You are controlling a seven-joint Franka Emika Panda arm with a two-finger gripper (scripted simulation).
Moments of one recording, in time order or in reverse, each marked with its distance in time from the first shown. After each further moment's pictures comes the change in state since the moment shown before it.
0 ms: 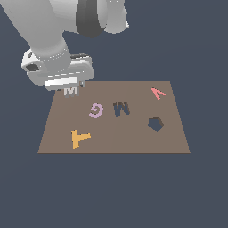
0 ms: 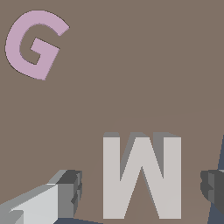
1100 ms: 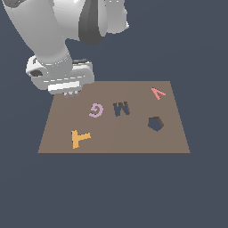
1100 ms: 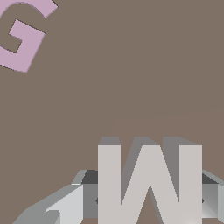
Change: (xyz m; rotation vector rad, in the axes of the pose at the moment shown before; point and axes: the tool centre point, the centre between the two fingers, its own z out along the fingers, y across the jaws) arm 0.000 0.001 0.020 -0.001 0.002 -0.003
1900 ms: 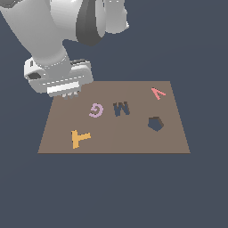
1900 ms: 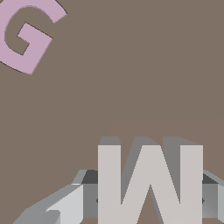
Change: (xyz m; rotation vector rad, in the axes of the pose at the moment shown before) arm 0.008 0.005 -0.003 0.001 -0.002 -0.087
